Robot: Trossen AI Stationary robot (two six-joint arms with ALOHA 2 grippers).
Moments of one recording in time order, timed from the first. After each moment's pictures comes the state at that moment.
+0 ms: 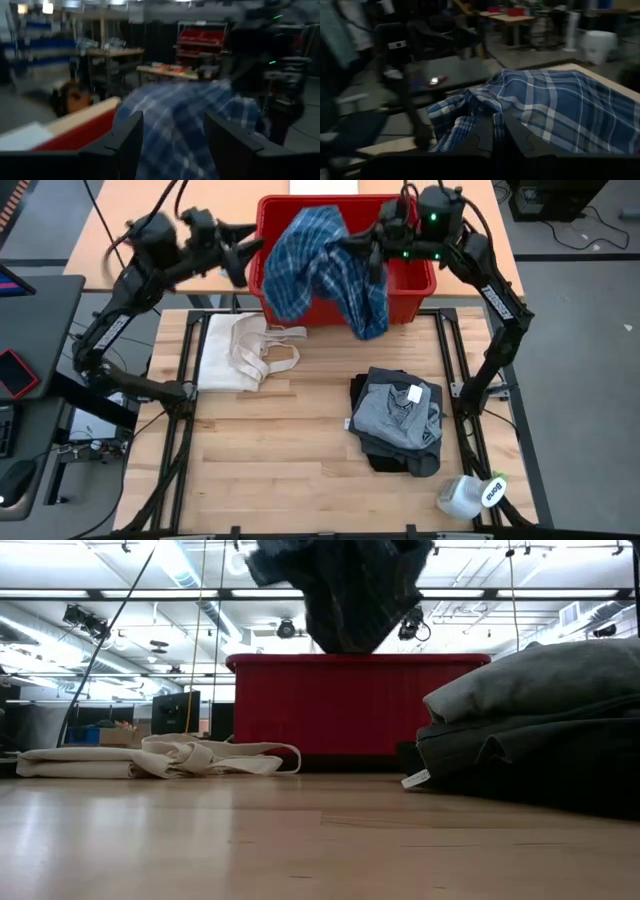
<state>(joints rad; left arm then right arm) 0.64 1.26 1.78 -0.44 0.12 -0.05 -0.54 1.72 2.35 -0.77 -0.33 0.06</state>
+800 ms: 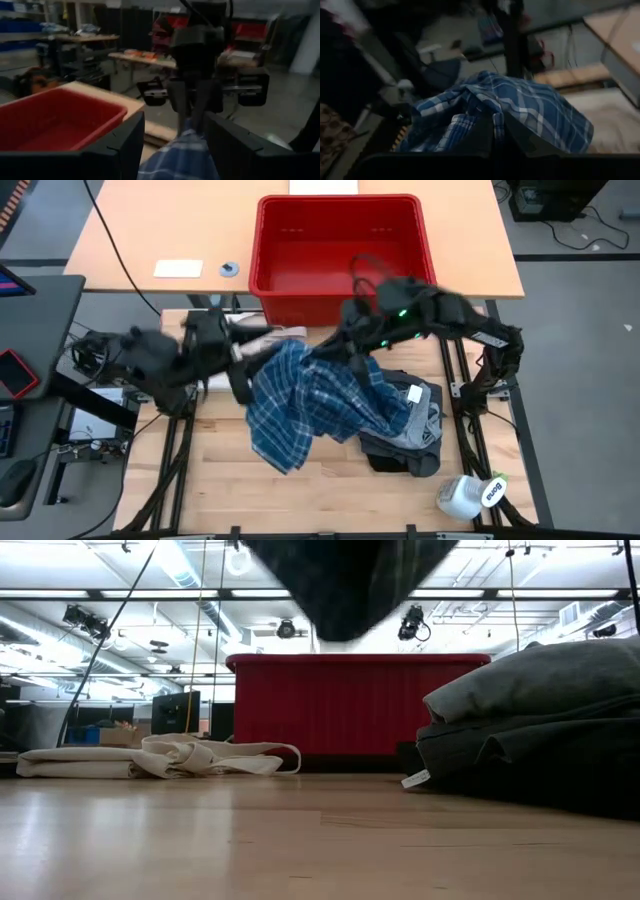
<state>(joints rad) -0.42 1.29 1.78 -0.48 -0.83 -0.12 -0.01 1.75 2.31 -0.89 -0.16 0.25</state>
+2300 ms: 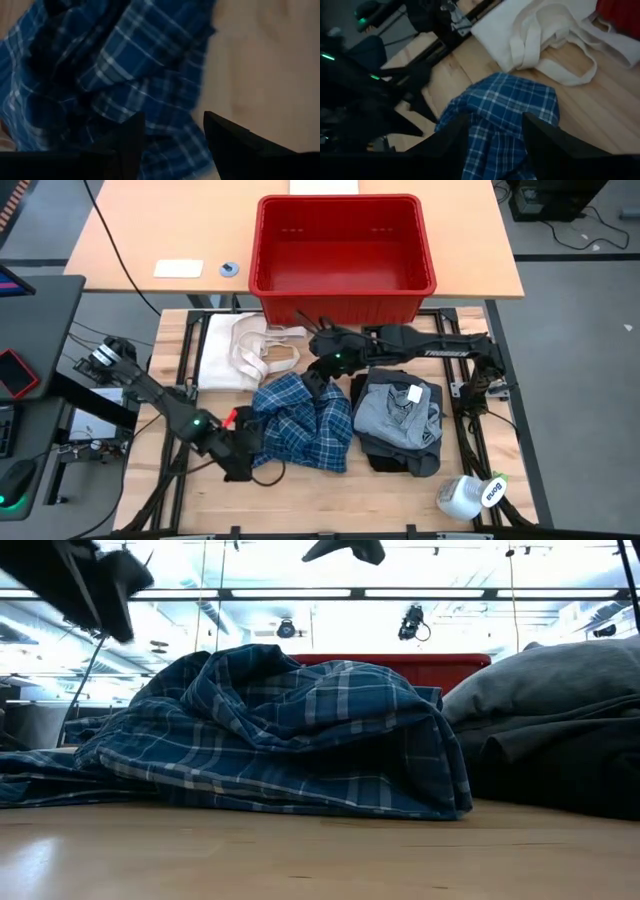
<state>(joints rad) -0.65 1.34 0.99 -0.76 -0.41 -0.56 0.01 1.84 1.99 -0.91 0.09 0.68</state>
